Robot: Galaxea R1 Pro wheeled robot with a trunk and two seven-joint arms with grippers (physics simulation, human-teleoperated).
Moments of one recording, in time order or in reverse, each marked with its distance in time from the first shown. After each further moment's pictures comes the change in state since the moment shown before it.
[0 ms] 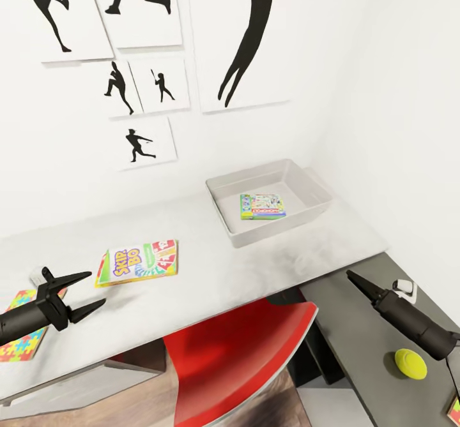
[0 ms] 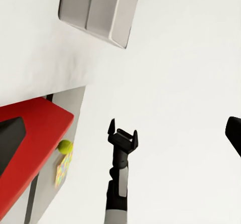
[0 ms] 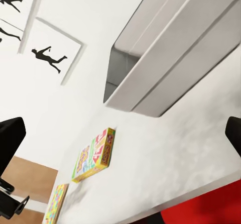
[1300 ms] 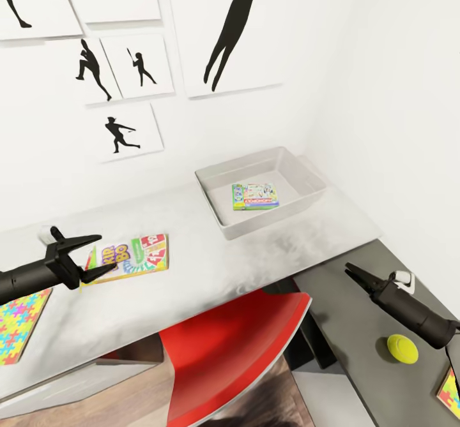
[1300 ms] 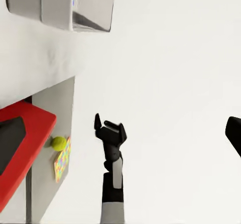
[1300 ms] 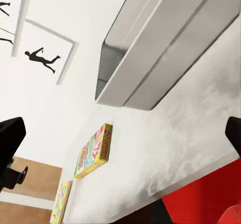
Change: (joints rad) left arm -0.188 0.008 -0.008 -0.149 0.194 0.009 0.274; right arm -0.053 -0.012 0.000 0.002 -0.001 0.090 0.006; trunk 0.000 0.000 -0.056
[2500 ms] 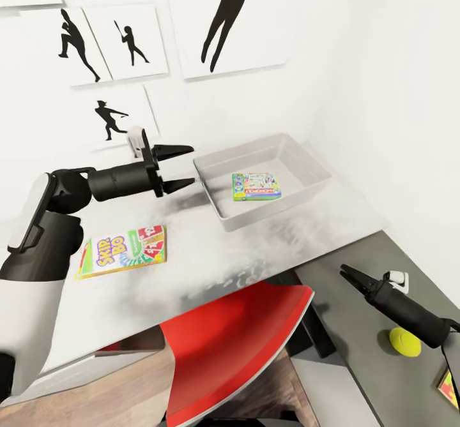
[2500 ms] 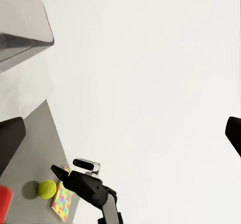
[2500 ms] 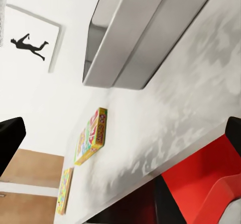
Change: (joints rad) left arm -0.607 -0.580 -0.002 -0.057 0.002 -0.008 0.719; right arm -0.002 -0.002 0.024 0.000 -0.002 0.039 0.000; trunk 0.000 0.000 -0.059
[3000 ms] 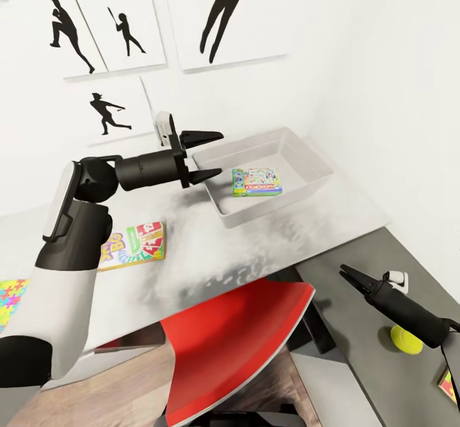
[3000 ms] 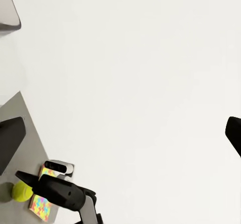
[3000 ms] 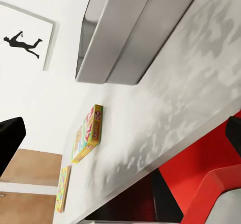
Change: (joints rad) left arm -0.057 -0.169 -0.001 0.001 -0.005 0.000 0.091; right arm 0.000 0.001 0.002 0.000 0.000 0.001 0.000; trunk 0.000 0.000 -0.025
